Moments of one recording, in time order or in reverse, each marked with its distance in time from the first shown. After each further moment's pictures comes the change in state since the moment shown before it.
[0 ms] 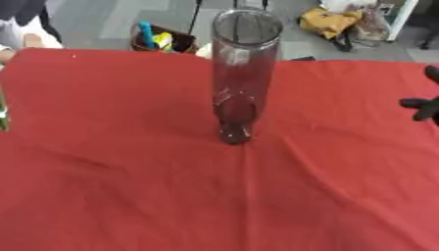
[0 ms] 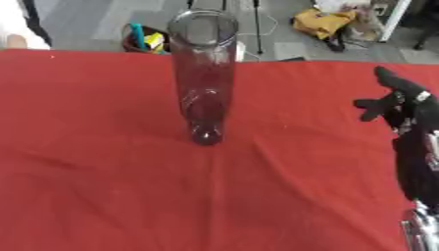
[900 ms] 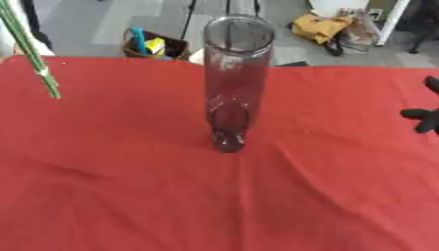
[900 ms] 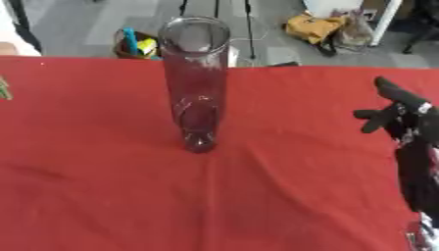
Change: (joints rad) left arm -0.270 -0.128 0.004 0.239 0.173 -0.026 0.205; right arm -0.012 -0.010 0.013 0.000 -0.018 -0.014 0.016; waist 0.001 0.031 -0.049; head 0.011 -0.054
